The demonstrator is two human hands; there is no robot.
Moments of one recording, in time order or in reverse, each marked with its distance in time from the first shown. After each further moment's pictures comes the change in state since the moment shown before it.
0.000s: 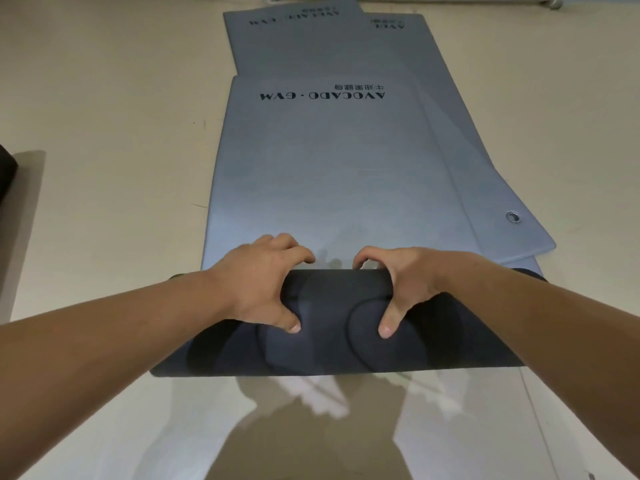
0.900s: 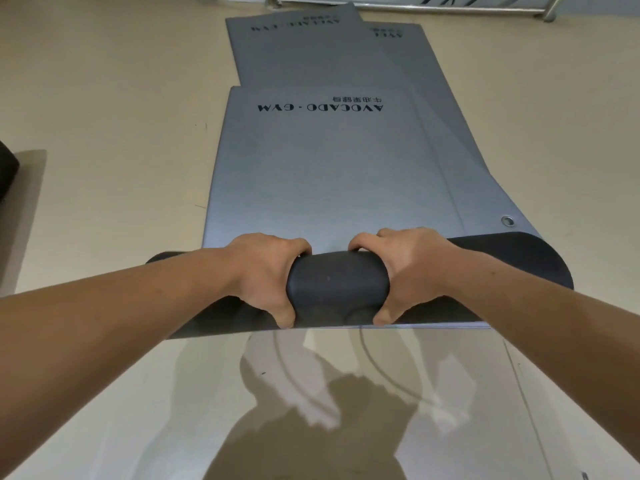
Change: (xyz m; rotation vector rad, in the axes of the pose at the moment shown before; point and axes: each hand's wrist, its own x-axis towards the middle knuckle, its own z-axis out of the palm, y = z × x) left_hand 0.009 0.005 -0.020 -0.023 -0.130 -0.091; right_hand -0.033 -0.029 -0.003 -0.398 0.293 -0.074
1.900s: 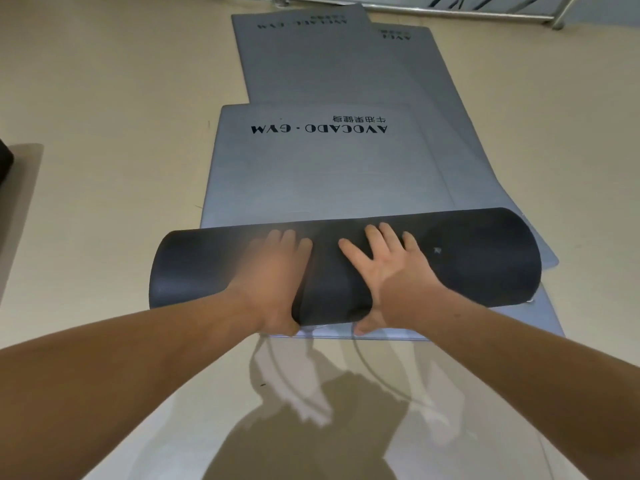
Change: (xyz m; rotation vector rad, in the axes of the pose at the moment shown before) left_hand 0.035 -0.005 0.056 0.356 0.288 -0.088; right_hand 0.035 -0.027 0.033 -0.299 0.092 0.136
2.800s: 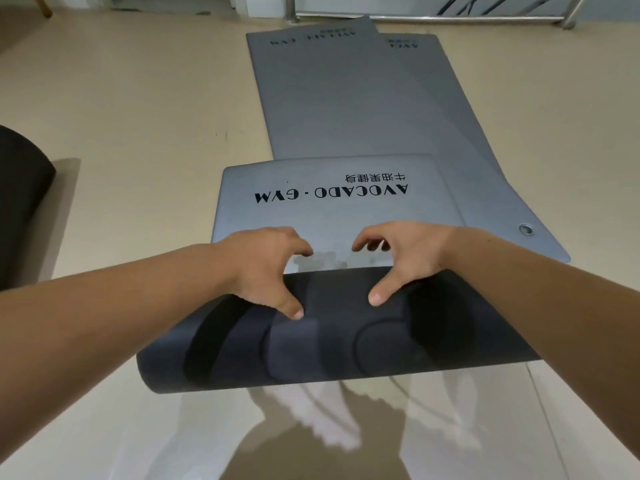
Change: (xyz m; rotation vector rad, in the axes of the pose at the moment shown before) left_hand -0.041 -0.038 -0.082 -0.313 -0.252 0.039; right_hand 0.006 0.047 -0.042 0.609 -0.210 -0.160
